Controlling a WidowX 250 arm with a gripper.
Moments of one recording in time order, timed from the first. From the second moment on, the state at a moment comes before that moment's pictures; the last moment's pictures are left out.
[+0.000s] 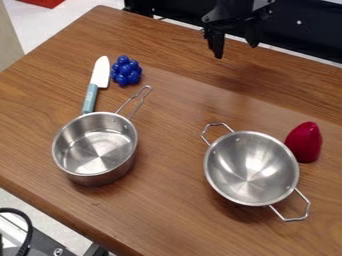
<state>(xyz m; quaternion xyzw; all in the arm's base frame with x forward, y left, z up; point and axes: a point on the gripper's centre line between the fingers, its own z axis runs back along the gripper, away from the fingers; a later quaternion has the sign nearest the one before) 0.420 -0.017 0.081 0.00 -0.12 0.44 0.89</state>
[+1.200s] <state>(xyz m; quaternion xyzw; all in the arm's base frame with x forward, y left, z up) 0.275 -0.009 0.090 -0.06 -0.05 0.30 0.95</state>
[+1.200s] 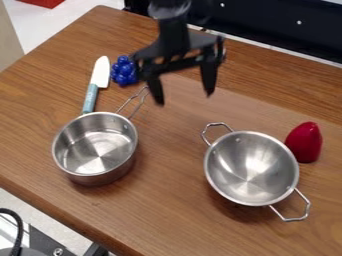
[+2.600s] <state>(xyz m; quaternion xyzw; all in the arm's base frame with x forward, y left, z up) 0.219 -0.073 0.034 -0.14 -0.02 0.19 0.97</state>
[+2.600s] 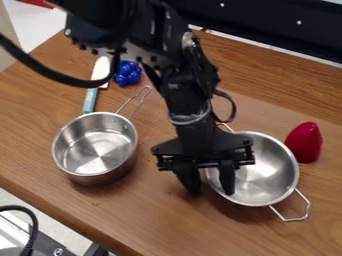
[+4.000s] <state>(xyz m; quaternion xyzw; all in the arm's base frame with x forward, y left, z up) 0.299 0.018 0.067 -0.14 -0.08 0.39 0.91</state>
